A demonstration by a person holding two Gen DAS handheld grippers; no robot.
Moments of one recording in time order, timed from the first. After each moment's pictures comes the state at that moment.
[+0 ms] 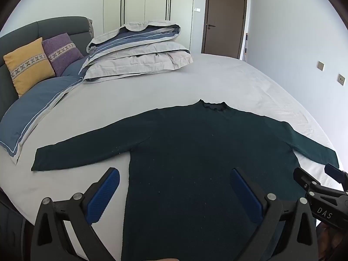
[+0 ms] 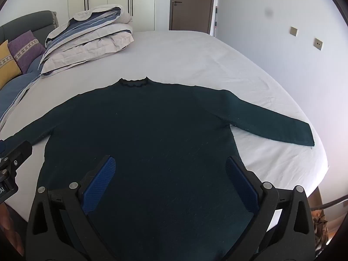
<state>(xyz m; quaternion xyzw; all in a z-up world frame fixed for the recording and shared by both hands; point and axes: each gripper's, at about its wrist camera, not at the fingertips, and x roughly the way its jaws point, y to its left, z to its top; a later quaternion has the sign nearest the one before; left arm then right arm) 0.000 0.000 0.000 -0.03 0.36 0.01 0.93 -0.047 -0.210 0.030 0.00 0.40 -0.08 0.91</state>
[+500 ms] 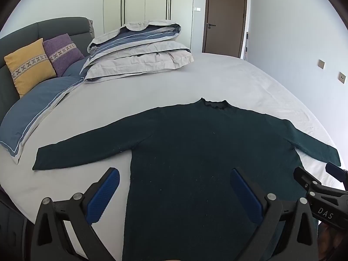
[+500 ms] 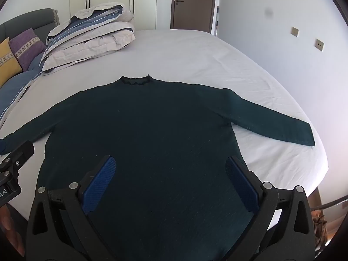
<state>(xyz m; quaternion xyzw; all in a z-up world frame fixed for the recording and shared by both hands) -0.005 -0.001 -0.003 -0.02 0.36 0.01 0.93 -0.050 -0.205 0.025 0.00 0.40 -0.08 0.91</state>
